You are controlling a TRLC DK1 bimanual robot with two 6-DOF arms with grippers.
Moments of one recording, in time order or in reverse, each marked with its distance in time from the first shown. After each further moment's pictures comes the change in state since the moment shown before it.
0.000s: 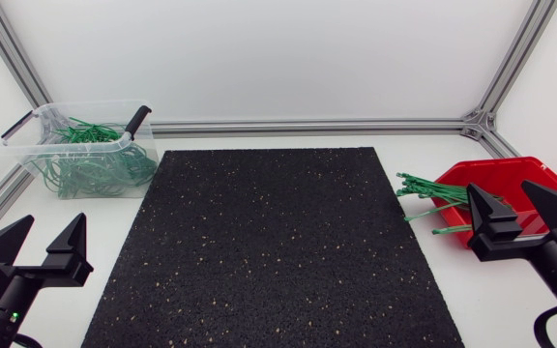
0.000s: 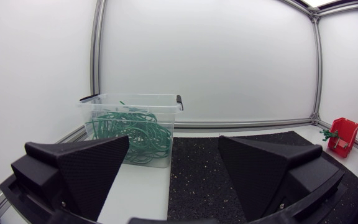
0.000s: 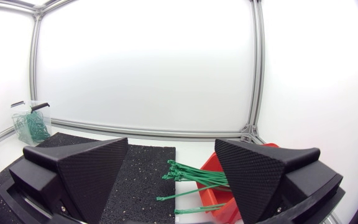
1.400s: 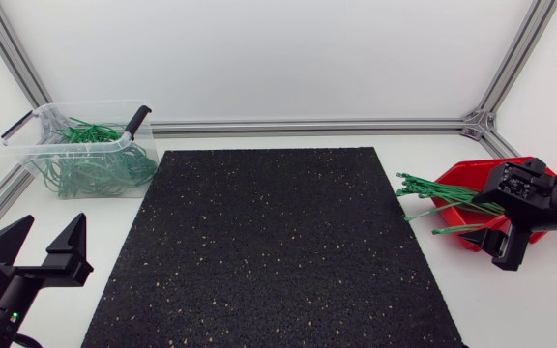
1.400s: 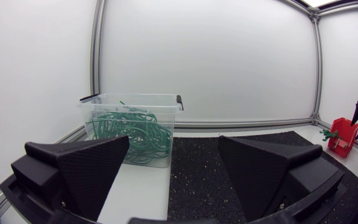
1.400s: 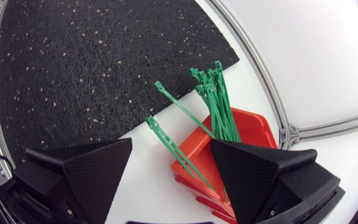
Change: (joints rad) left arm 0.000 0.000 0.000 0.000 0.000 0.000; right arm -0.311 0.943 0.528 -0.579 -0.262 -1.228
